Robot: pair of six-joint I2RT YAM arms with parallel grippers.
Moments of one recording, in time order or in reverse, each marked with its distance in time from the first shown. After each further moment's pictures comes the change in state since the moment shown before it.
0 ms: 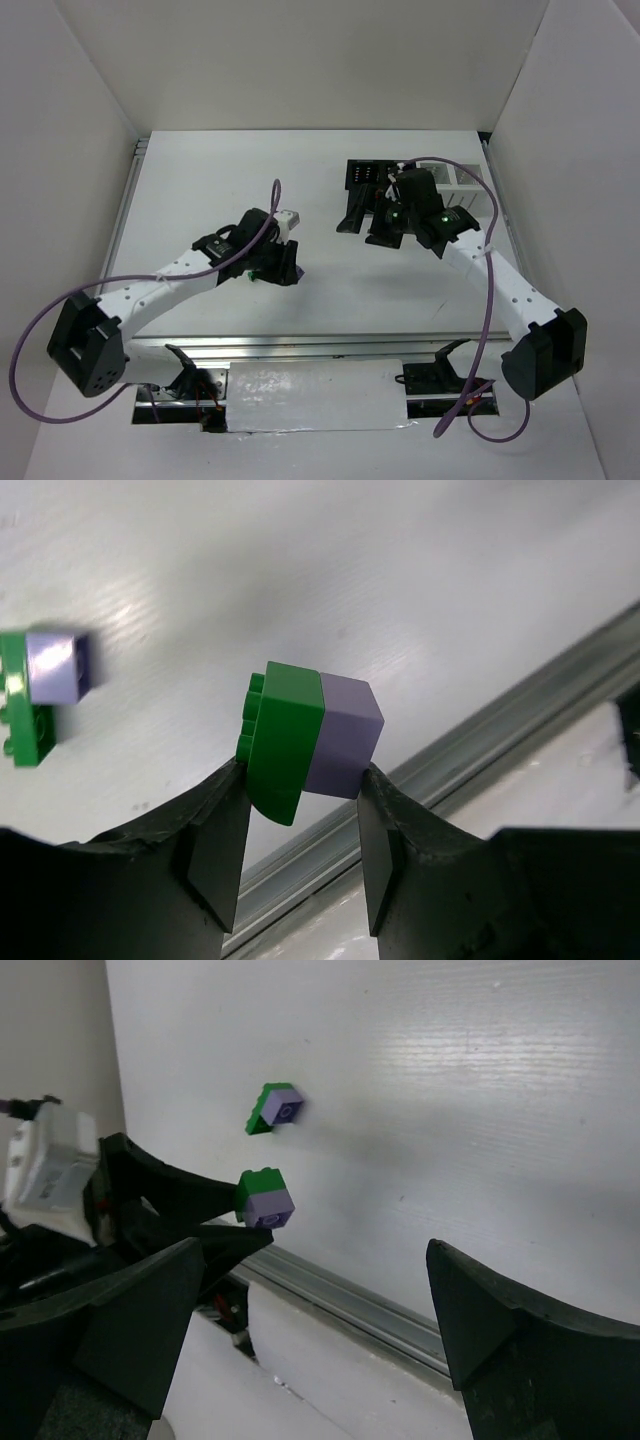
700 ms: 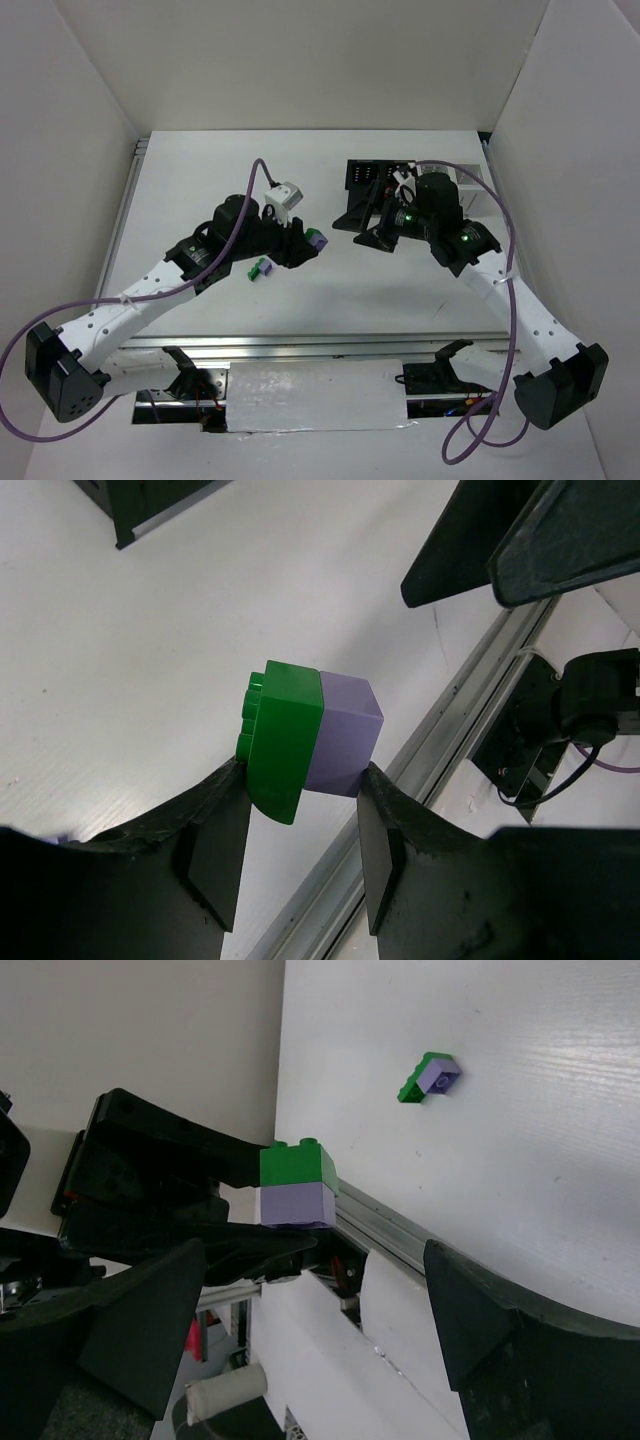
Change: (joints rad) left arm -0.056 -0.196 0.071 0.260 0.121 0.078; right arm 0.002 -0.155 -0.053 0.127 -0.219 0.198
